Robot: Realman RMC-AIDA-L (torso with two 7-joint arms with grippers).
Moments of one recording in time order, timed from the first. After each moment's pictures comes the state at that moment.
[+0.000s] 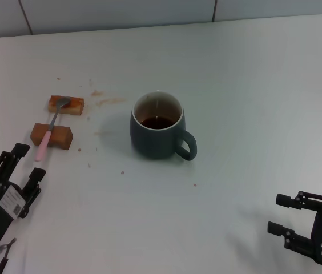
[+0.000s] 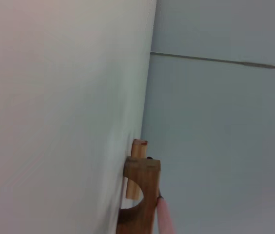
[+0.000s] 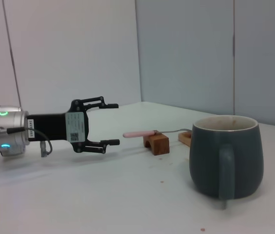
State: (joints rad) left arm -0.17 -2.07 0.24 -0.17 1.61 1.47 -1.84; right arm 0.25 2.08 -0.18 -0.42 -2.36 -1.77 0.65
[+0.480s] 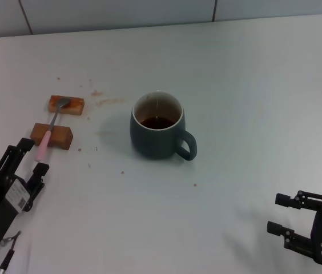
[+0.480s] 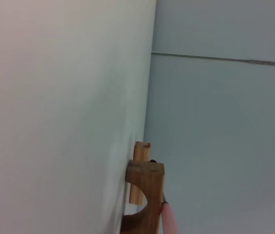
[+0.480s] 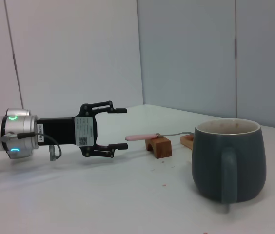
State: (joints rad) left arm -0.20 -2.08 0.22 -0.18 1.60 1.43 -1.80; right arm 0.25 2.08 -0.18 -0.42 -2.36 -1.78 0.65
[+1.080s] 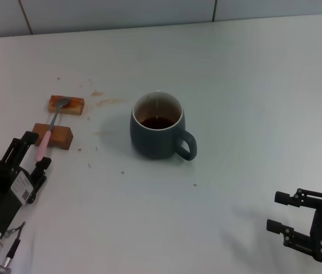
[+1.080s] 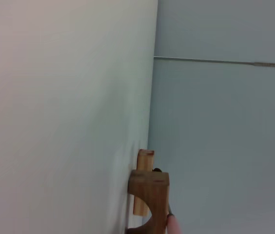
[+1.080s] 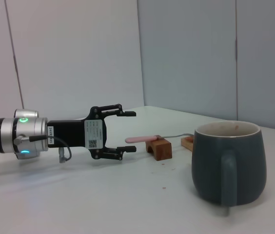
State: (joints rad) left arm -0.23 -2.08 0.18 -0.21 1.60 1.38 -1.76; right arm 0.26 2.07 -0.18 -0.42 -2.36 -1.78 0.66
